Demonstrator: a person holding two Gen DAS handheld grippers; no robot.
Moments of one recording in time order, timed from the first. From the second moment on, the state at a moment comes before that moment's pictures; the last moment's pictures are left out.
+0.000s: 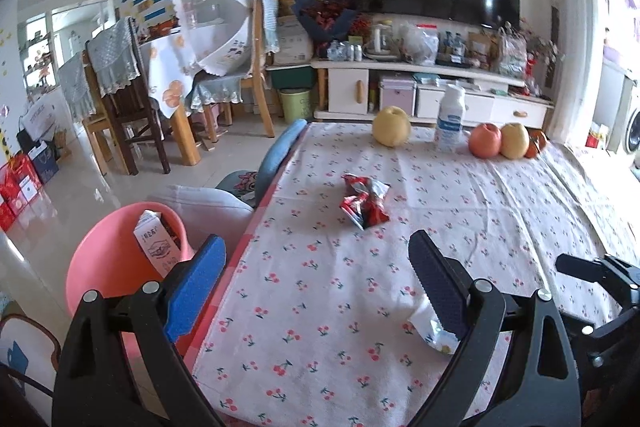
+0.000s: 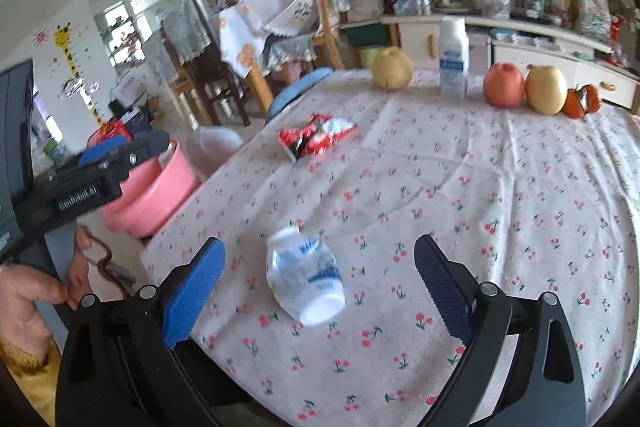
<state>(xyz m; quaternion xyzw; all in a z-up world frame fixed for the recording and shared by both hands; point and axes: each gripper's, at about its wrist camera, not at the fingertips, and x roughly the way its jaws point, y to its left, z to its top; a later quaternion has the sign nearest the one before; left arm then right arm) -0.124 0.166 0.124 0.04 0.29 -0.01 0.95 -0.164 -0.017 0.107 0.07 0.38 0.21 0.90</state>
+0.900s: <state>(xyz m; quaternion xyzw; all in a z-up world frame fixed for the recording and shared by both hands) 0.034 0.115 0.051 0.06 0.41 -0.06 0.91 -0.140 0.030 0.057 -0.01 0.46 0.26 0.85</state>
